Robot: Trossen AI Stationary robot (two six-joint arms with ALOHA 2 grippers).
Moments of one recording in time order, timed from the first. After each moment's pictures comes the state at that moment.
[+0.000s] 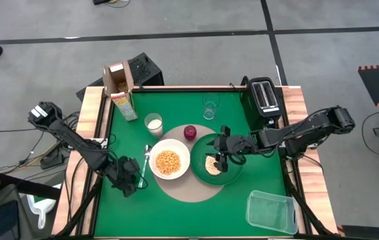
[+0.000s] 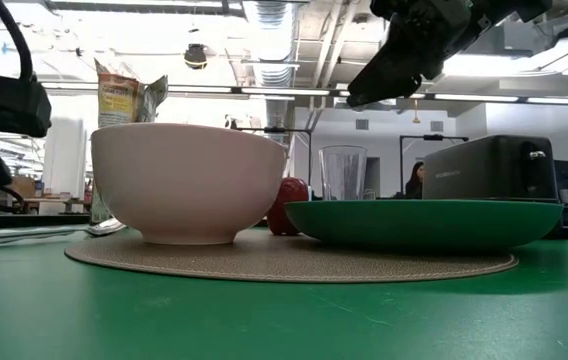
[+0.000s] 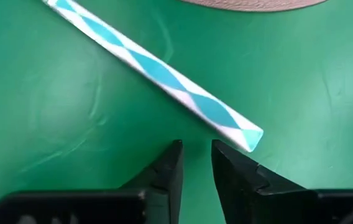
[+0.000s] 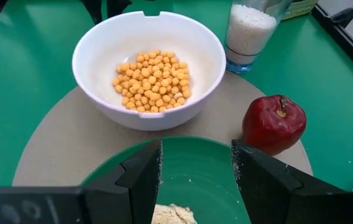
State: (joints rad) left arm -0.66 1.18 0.41 -0.37 -0.15 -1.12; right arm 0.18 1.35 0.83 -0.07 0.28 0.15
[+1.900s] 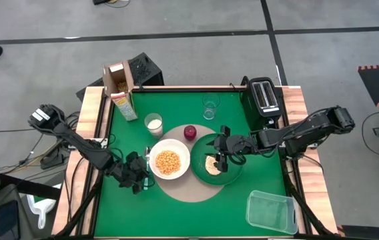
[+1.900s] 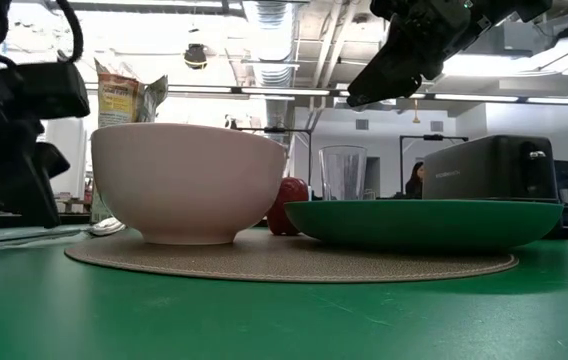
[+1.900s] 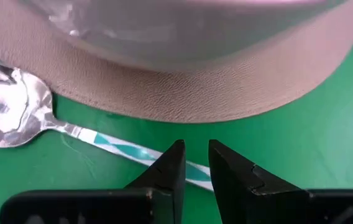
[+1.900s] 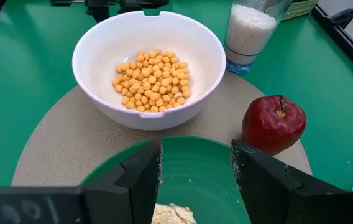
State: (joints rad) left arm -0.58 1.25 0.40 -0.16 -0.36 -0.87; right arm 0.19 1.35 0.83 -0.07 0.29 0.15
